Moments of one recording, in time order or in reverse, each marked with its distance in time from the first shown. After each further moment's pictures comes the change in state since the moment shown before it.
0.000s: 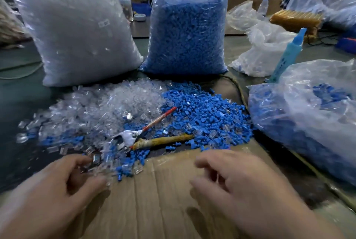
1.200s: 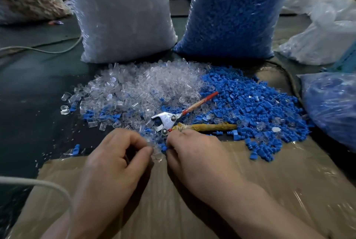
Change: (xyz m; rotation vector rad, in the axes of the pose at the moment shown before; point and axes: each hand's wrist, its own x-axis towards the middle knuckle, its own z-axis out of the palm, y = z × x) left_hand -0.013 0.064 0.019 -0.242 0.372 0.153; right_hand 0.087 -0.052 0.095 -0.050 -0.025 -0.151
